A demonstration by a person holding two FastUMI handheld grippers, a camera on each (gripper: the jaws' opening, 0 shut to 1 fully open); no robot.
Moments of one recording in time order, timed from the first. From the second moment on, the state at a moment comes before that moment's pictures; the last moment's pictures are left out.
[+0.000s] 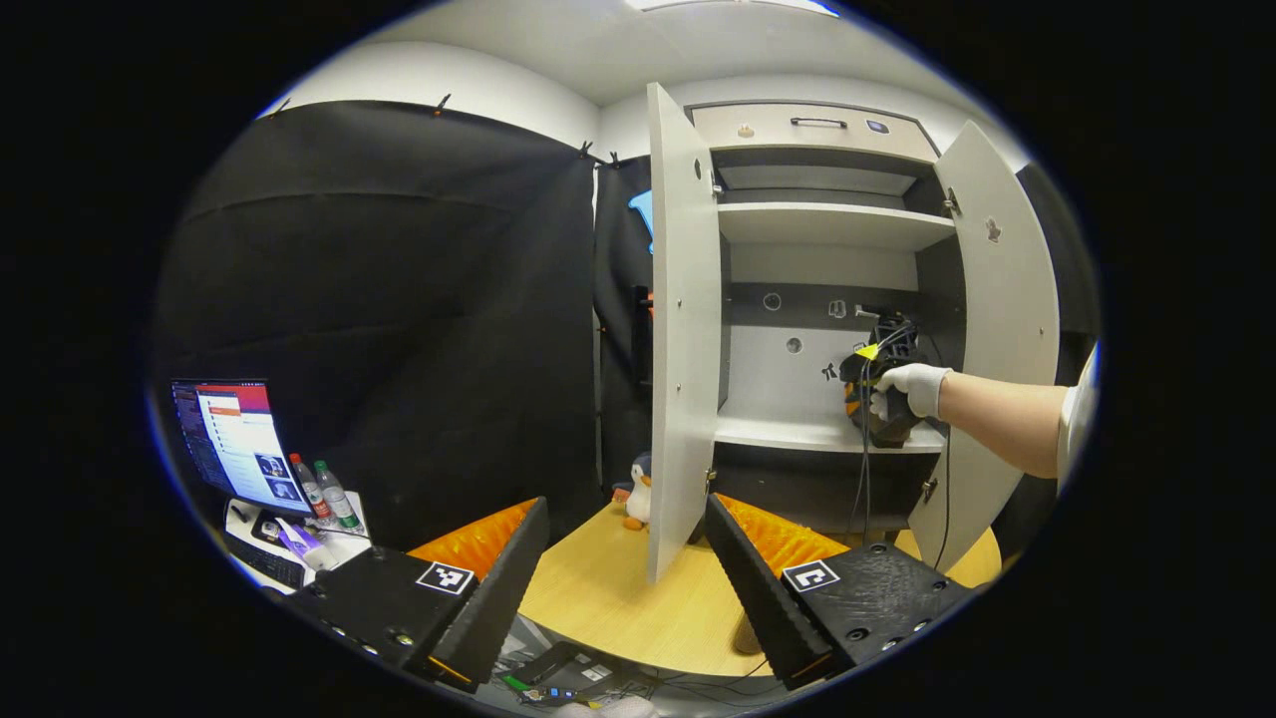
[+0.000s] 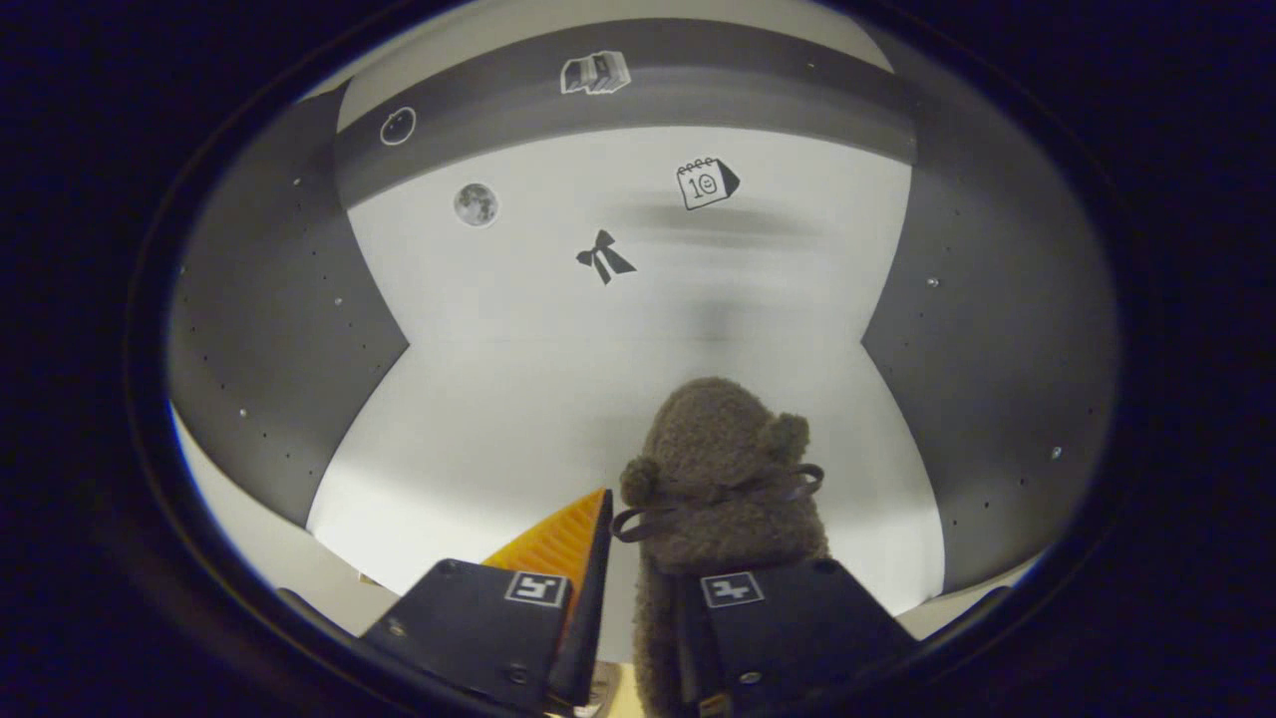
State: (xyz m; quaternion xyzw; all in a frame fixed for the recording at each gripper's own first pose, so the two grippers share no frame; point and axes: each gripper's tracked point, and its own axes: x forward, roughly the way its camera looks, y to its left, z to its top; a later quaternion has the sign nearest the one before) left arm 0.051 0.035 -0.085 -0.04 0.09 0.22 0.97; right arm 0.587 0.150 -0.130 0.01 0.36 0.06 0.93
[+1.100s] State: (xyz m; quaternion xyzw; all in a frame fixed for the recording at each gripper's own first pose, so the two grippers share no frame) left arm 0.024 0.053 -0.087 -0.04 0.08 0.13 0.99; right arm 0.347 0.132 0.001 0.00 0.09 0.09 0.99
